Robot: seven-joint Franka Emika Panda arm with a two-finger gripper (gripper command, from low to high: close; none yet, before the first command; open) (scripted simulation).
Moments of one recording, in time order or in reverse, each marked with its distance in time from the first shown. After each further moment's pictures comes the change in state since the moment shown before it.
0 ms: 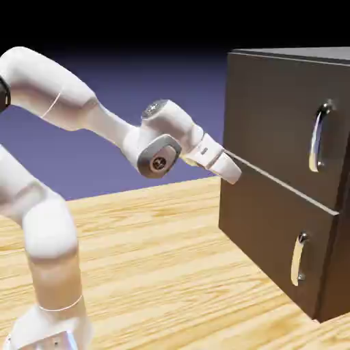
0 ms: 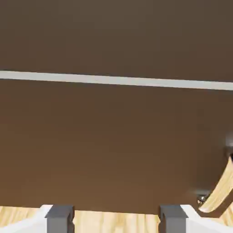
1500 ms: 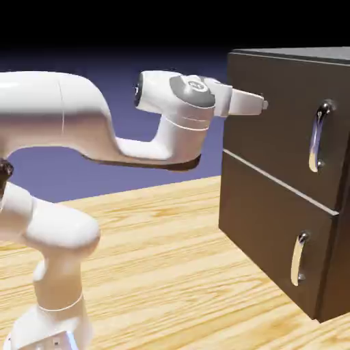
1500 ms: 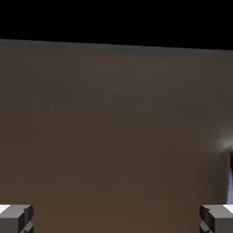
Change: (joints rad) arm 0.741 -0.286 -0.832 0.436 -1.957 -0.055 1.373
